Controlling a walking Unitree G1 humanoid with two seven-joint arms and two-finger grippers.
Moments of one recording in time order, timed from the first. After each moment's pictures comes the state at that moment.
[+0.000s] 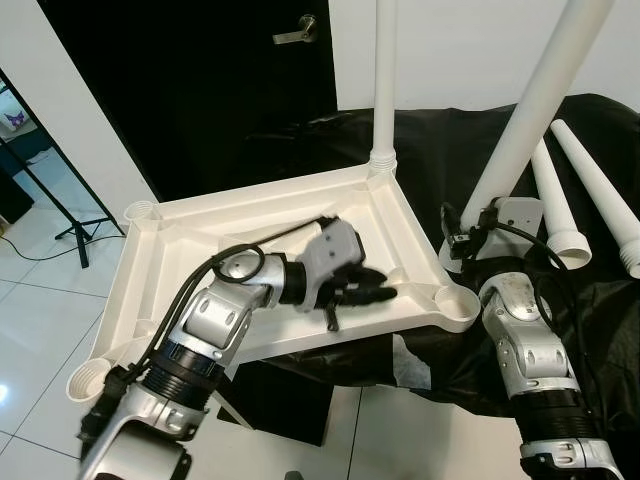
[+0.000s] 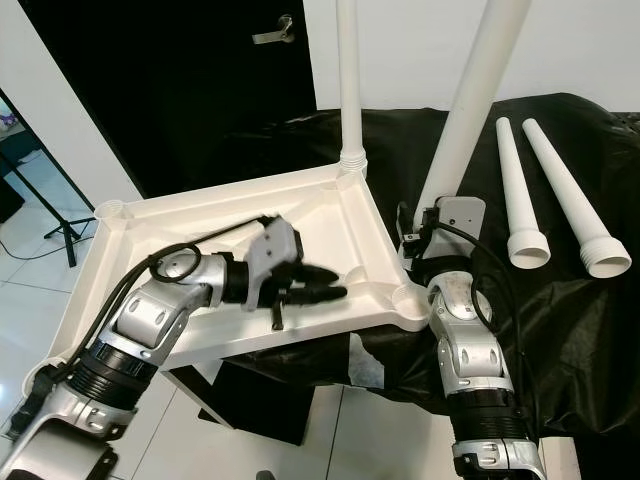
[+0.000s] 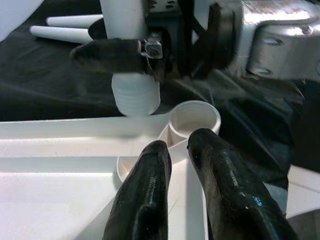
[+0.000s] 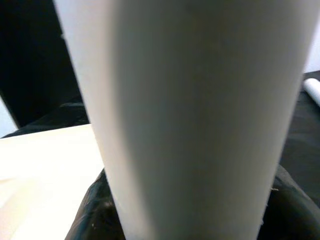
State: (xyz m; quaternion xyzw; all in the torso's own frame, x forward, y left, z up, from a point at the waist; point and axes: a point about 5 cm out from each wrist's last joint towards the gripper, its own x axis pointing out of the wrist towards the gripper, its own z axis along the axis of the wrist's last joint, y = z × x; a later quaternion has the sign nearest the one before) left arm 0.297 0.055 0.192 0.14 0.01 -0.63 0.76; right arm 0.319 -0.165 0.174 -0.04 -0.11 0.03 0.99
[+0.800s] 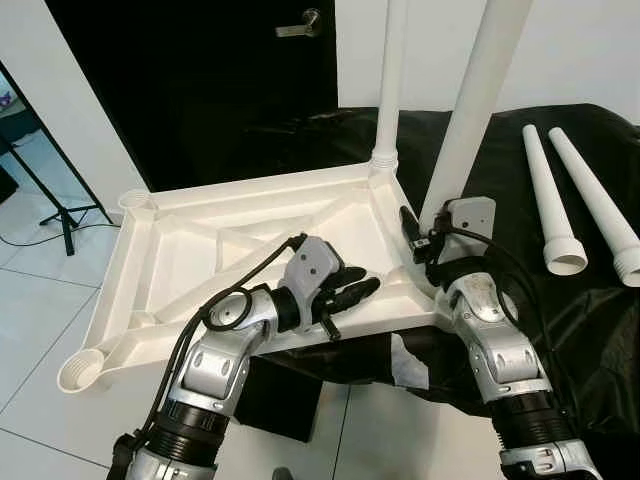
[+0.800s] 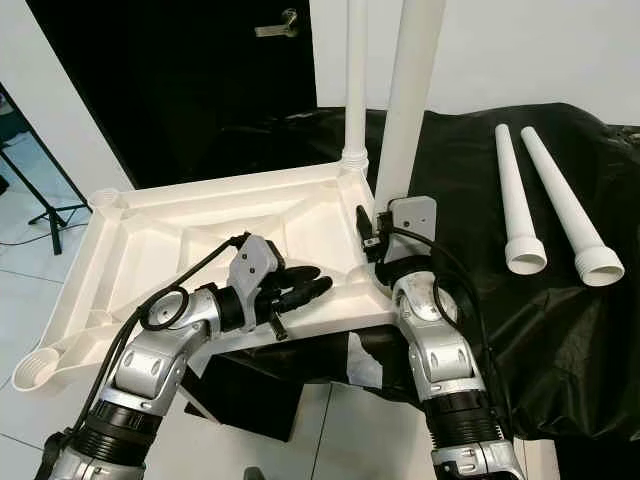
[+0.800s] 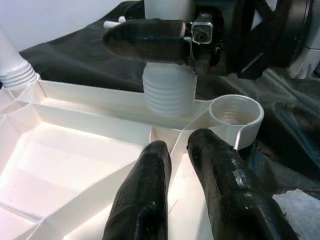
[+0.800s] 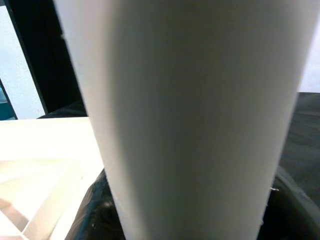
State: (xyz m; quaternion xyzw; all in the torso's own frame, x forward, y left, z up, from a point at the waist) left arm 0.282 0.070 0.166 0.10 -0.01 -0.51 0.86; right arm 0.312 -0.138 0.177 -0.06 -0.12 0.06 0.99
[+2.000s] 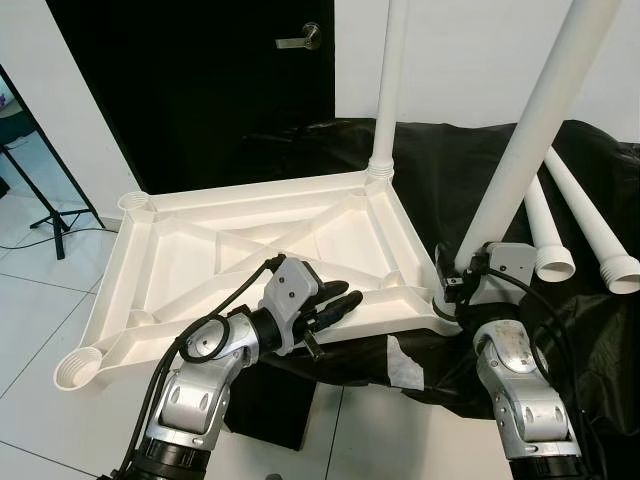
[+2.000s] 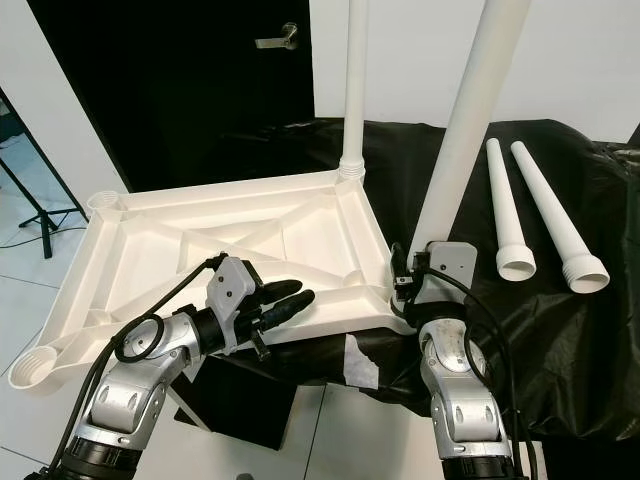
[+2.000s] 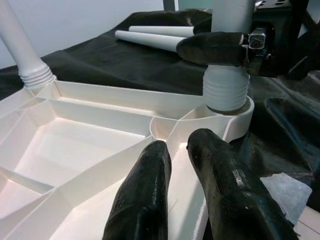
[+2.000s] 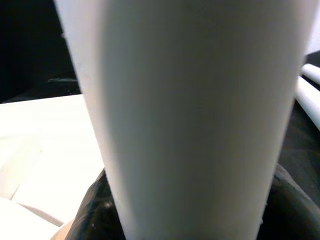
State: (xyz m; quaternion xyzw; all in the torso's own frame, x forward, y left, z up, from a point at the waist) left arm 0.262 0.089 0.154 0.10 -0.01 -0.49 0.87; right arm 0.273 -0.165 0.144 -0.04 -0.06 -0.01 1.00
